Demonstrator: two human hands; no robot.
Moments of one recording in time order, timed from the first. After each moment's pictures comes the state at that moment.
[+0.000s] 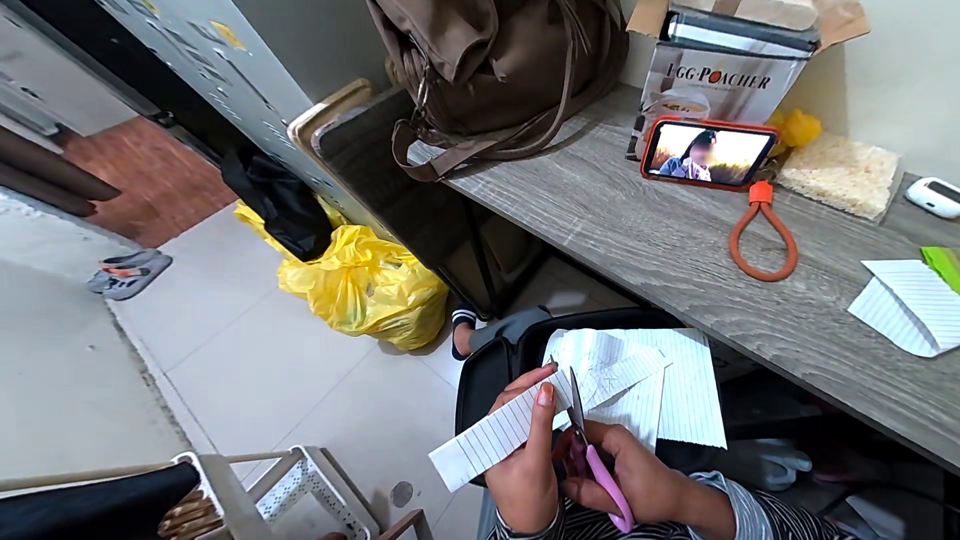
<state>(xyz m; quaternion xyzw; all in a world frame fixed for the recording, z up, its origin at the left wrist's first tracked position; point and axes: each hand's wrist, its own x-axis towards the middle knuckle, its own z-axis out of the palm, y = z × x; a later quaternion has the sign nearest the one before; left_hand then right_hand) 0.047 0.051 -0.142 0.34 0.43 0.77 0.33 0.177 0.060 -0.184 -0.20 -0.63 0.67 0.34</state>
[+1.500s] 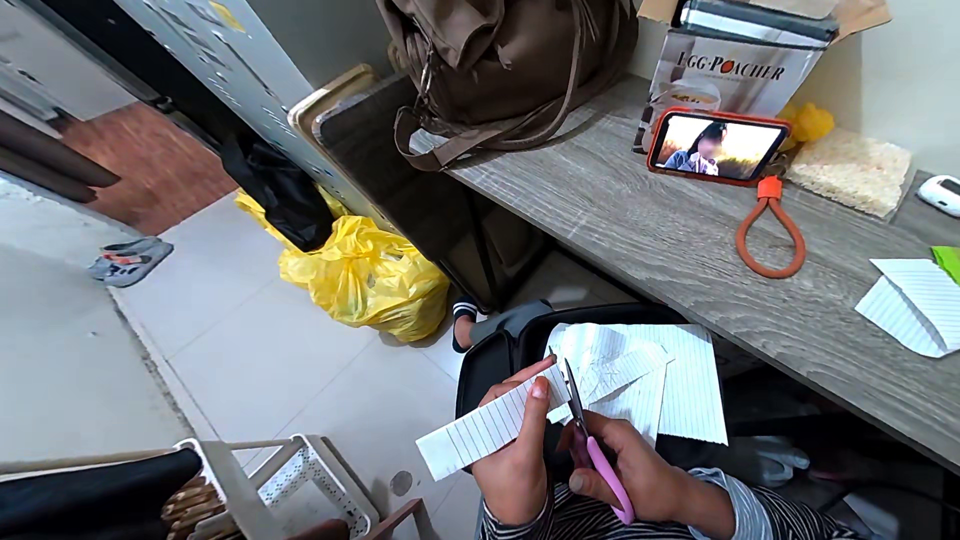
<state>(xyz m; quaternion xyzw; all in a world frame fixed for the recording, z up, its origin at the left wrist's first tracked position) 0.036 0.050 -0.140 0.35 0.44 0.76 0.33 0.178 0.059 -0.186 -0.20 -0.66 0.62 0.36</state>
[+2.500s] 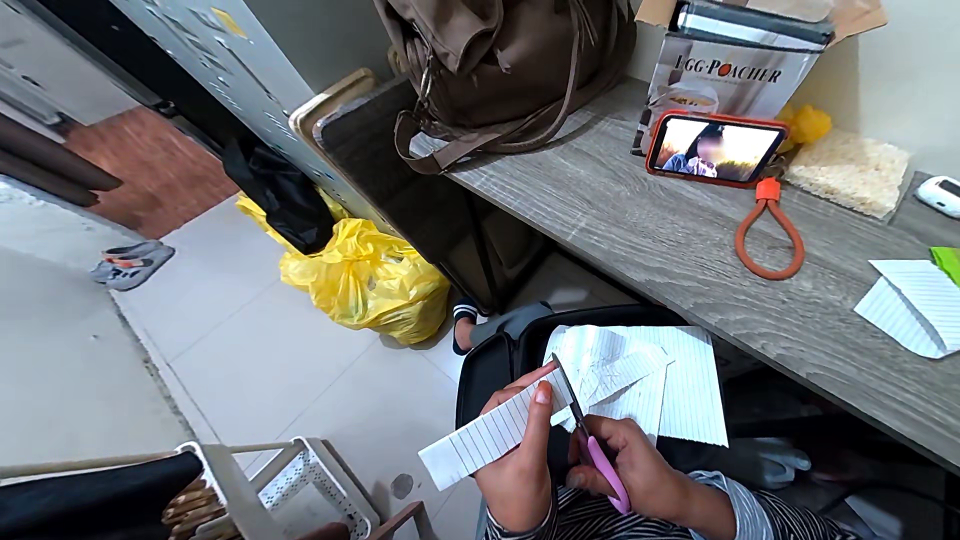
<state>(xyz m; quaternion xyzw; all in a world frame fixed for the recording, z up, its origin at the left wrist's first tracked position) 0.040 0.048 -0.139 0.35 0.43 0.76 0.32 0.179 0.057 -0.190 -0.24 -0.63 0.64 0.38</state>
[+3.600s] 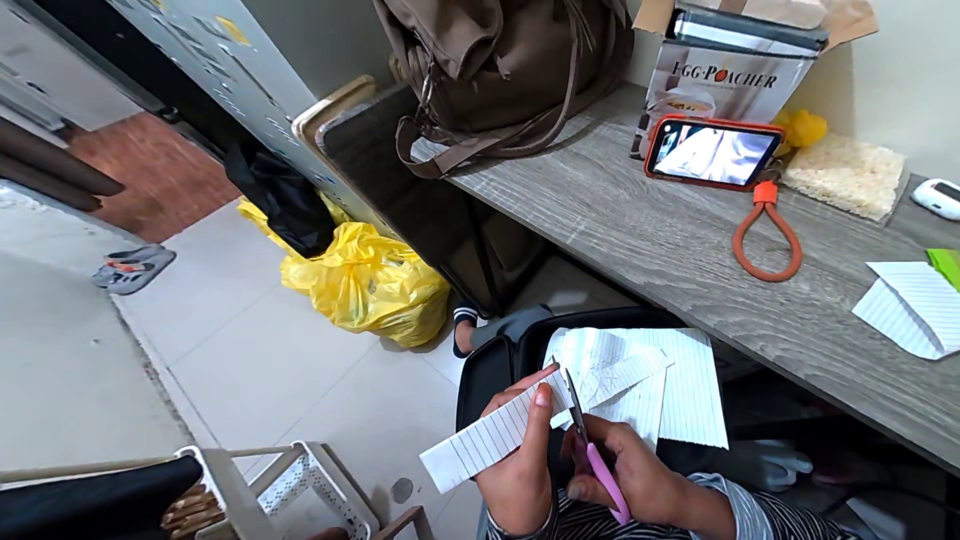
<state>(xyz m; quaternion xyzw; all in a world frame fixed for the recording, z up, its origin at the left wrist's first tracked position) 0.040 0.048 -0.139 0.35 0.43 0.76 0.33 0.178 0.057 -0.186 -0.23 -0.64 0.64 0.35</state>
